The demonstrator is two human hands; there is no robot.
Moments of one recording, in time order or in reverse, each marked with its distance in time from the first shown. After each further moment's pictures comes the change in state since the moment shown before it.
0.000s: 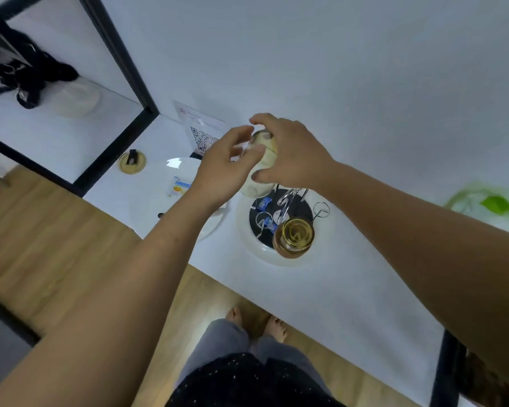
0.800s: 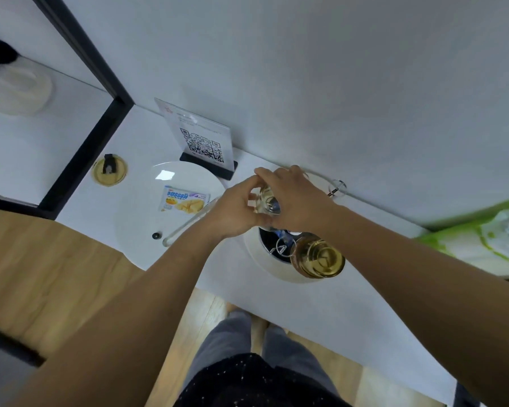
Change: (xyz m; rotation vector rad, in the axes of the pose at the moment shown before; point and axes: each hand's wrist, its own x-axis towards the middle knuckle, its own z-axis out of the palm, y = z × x) left_hand 0.070 -0.104 0.006 0.055 -0.475 -0.167; right_hand 0.041 0.047 0.085 -0.293 -0.308 0.083
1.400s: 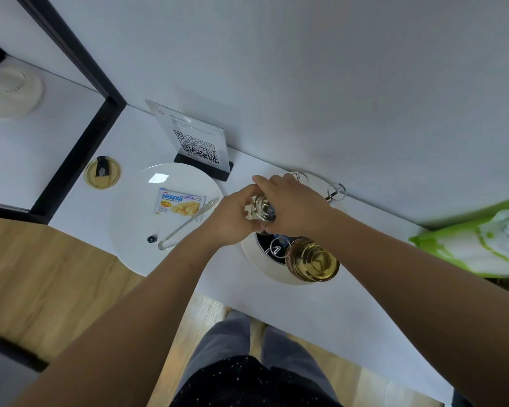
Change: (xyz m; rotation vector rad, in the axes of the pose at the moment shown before) left_hand 0.007 -0.014 0.007 0.034 -0.026 -0.003; right_hand 0.004 0.004 0.009 -0.055 -0.036 0.010
